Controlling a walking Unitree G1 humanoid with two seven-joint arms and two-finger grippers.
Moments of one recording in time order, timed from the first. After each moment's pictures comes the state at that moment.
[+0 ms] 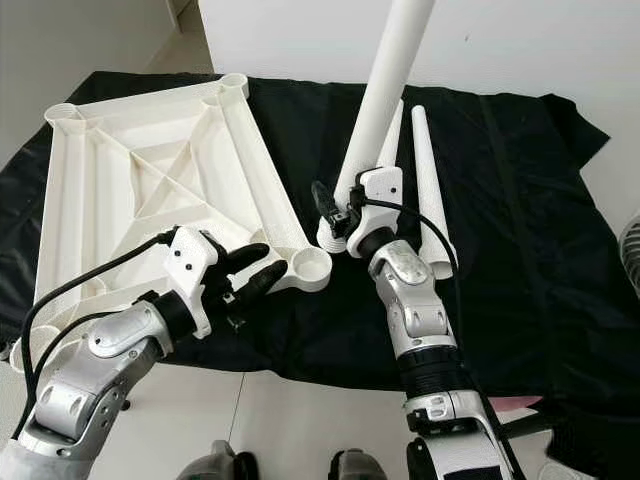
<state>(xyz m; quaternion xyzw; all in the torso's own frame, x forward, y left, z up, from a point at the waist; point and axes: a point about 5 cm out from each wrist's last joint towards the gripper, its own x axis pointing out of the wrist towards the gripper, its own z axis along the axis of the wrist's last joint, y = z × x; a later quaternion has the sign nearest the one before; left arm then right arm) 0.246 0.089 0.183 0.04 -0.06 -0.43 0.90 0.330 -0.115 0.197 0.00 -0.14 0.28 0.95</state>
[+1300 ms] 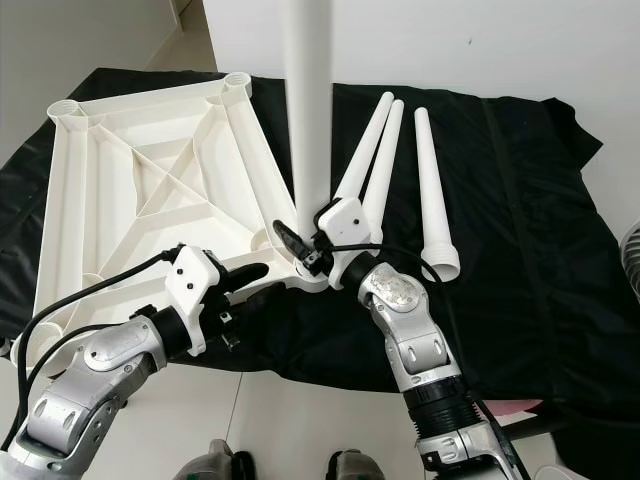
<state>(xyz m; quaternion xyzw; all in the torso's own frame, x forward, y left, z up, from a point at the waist) 0.237 0.095 0.168 0.06 -0.03 -0.43 0.90 0.298 -0.092 0.184 -0.14 -0.14 0.39 0.90</state>
